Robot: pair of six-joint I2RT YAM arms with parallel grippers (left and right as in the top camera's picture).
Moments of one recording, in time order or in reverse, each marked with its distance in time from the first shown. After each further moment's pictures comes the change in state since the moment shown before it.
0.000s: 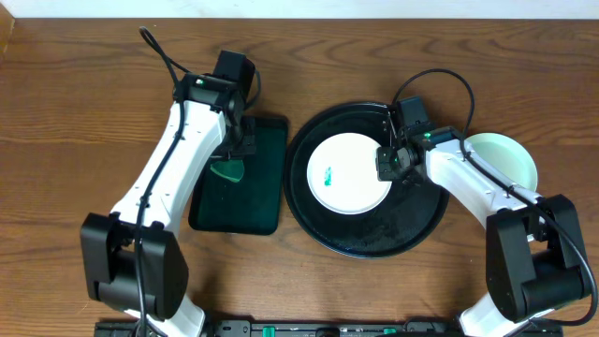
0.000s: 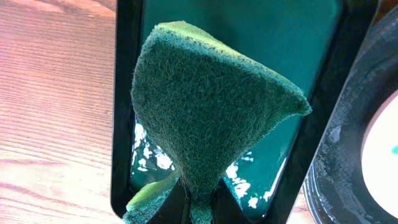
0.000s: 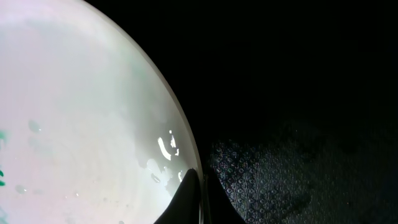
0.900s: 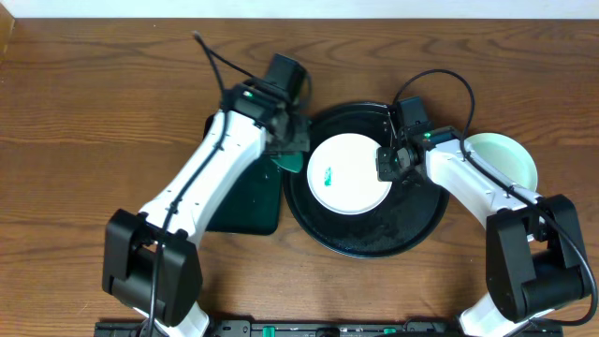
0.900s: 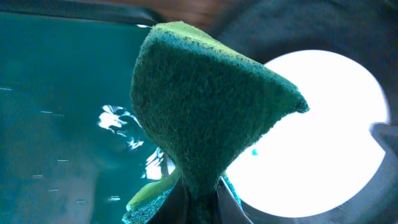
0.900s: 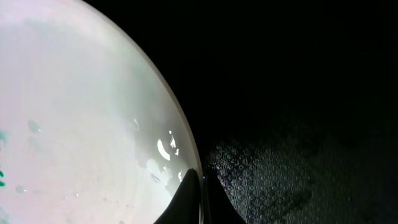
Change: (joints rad) left arm -0.205 0.014 0.000 0.224 0.177 -0.125; right arm 0.000 0.000 0.000 -0.009 0.000 0.019
